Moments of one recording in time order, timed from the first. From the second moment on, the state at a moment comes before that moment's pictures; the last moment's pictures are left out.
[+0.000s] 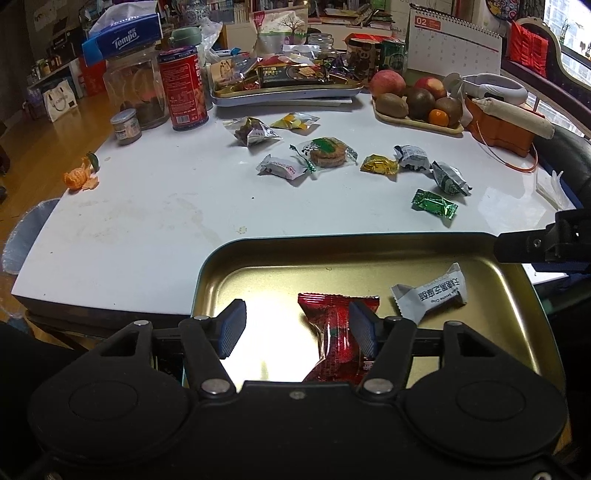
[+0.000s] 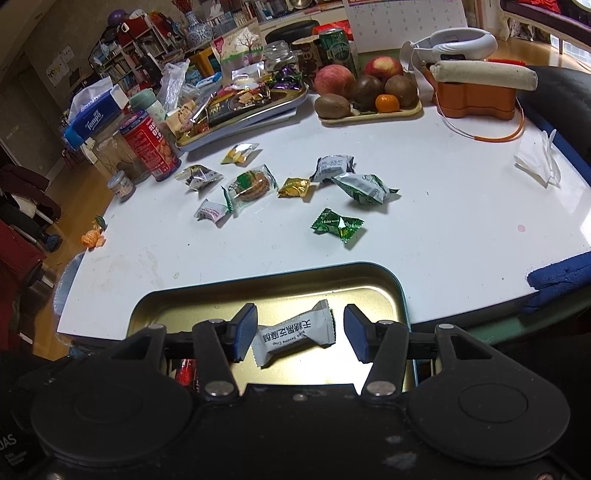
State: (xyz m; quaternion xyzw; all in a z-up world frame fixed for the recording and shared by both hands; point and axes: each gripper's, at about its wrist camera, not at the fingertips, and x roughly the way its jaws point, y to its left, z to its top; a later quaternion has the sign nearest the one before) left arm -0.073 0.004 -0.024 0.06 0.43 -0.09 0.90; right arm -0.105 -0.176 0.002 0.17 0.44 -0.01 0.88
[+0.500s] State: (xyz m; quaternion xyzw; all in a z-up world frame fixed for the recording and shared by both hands) left arm -0.072 0.000 -0.021 0.06 0.44 -0.11 0.89; right arm -0.097 -0.169 0.005 0.13 0.45 -0.03 0.88
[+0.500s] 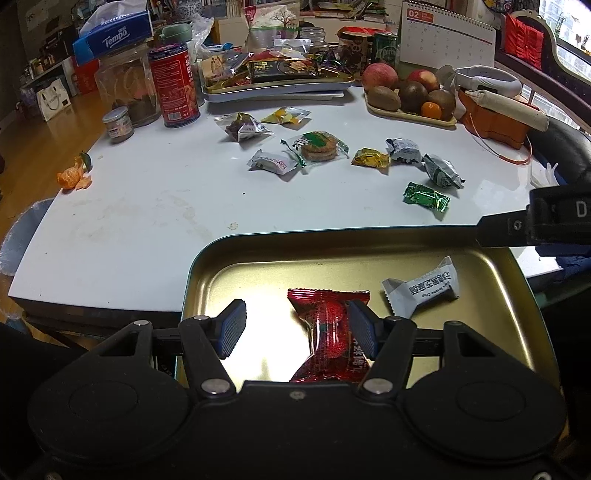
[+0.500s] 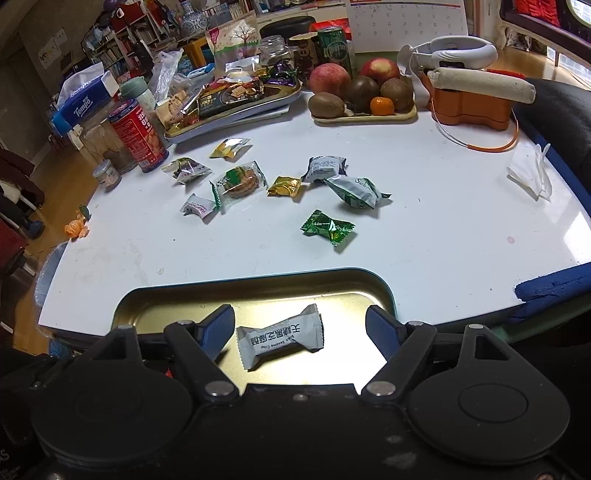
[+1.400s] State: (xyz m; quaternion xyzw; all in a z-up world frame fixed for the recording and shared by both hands) left arm 0.074 -0.002 0.056 0.06 0.40 -0.07 0.91; right arm 0.031 -0.202 0.057 0.16 0.43 -0.07 0.89
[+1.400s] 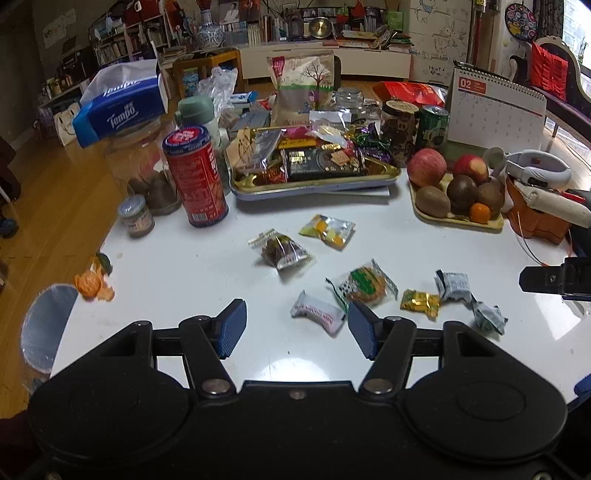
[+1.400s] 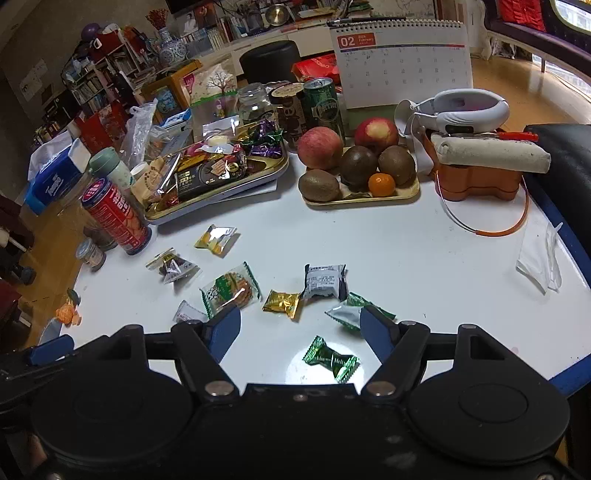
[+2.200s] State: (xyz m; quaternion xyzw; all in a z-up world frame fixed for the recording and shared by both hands) left arm 0.187 0.018 0.024 0.00 0.49 -0.01 0.87; right arm 0.163 -0.221 -0.017 0.19 0.54 -0.12 0.81
